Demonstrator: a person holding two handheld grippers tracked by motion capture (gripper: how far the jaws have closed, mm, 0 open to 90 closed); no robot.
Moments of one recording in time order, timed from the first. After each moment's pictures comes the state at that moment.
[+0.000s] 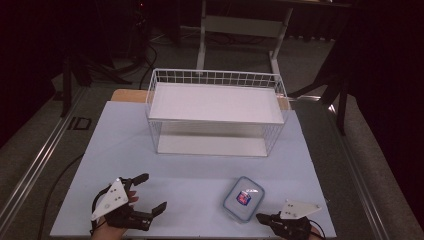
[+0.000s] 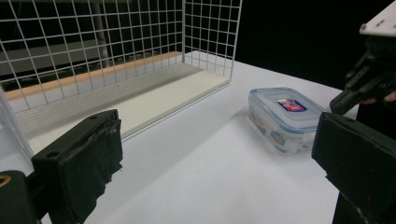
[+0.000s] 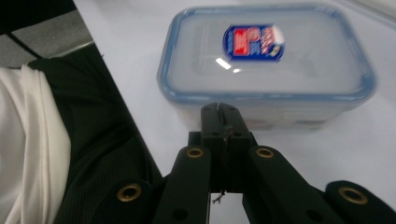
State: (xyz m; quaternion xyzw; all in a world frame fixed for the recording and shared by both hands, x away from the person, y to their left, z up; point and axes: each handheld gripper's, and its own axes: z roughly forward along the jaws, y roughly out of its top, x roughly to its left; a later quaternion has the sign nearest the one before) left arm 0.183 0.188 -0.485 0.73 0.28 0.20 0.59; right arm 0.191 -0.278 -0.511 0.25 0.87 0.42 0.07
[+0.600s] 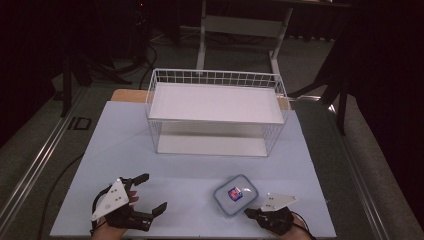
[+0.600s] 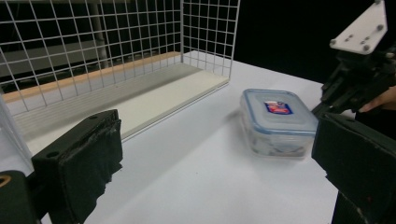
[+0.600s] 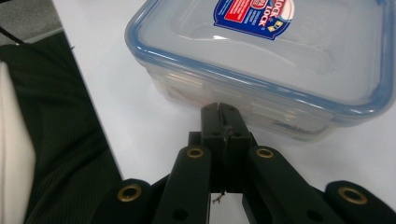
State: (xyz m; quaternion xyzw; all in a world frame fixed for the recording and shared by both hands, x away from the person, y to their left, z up) left arm 0.182 0.187 -0.485 0.73 0.28 0.20 0.59; right arm 0.214 -0.242 -0.526 0.24 0.89 0.38 0.07
